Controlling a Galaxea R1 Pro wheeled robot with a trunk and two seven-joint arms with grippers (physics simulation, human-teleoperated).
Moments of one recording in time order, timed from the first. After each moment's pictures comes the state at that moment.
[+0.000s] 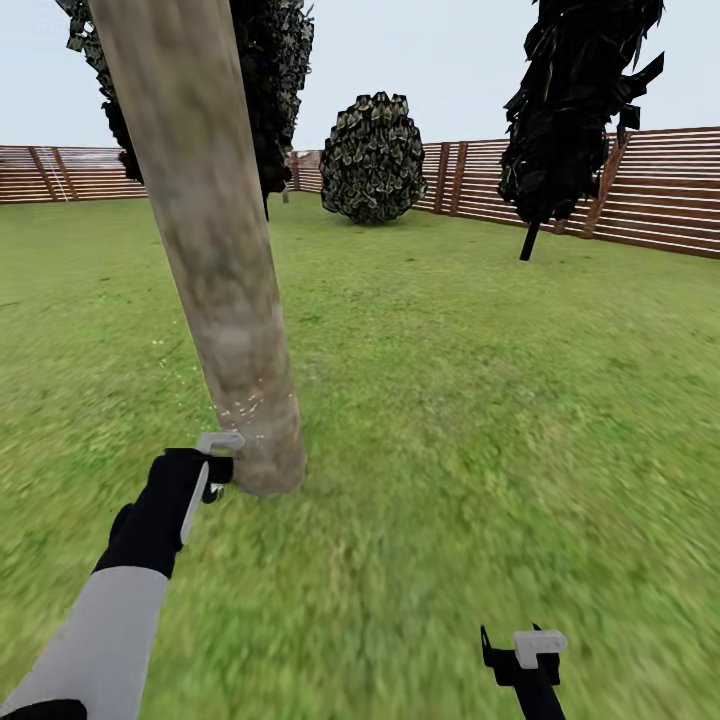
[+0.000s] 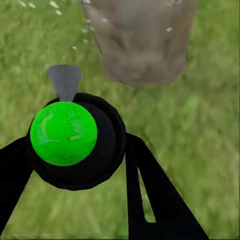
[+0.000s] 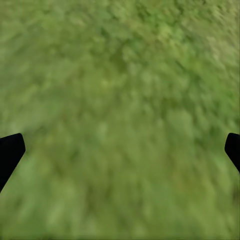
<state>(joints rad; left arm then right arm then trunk) -0.76 0.01 0.13 -1.07 -0.21 0.90 0.00 -0.43 -0.05 -0.11 -0.13 0.24 -0.65 -0.16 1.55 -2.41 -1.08</state>
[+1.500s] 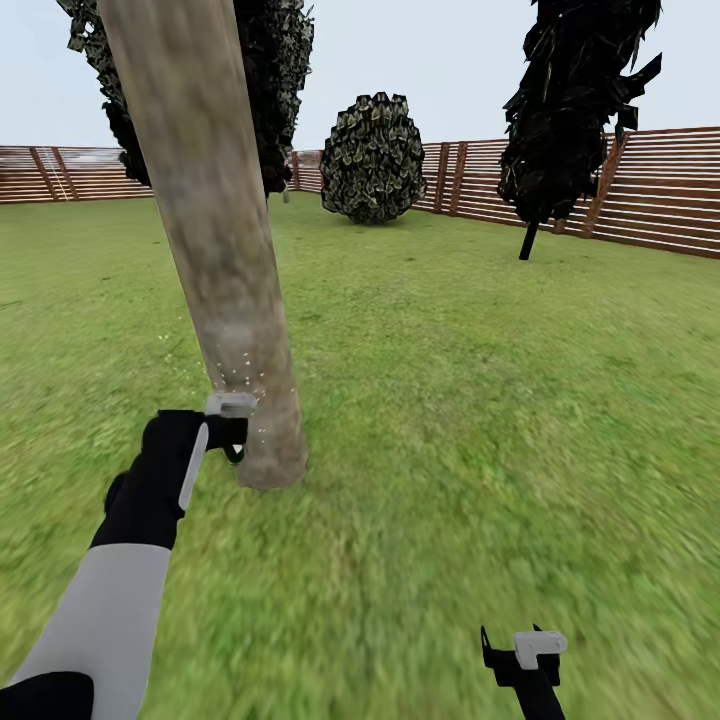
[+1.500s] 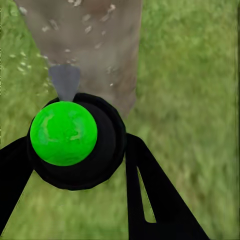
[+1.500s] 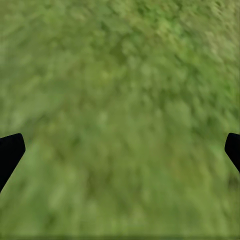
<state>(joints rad) -0.83 0.00 0.08 -1.24 -0.13 1.01 -0.09 -0.43 -0.05 -0.11 -0.13 0.24 -0.65 -0.16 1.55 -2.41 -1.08</state>
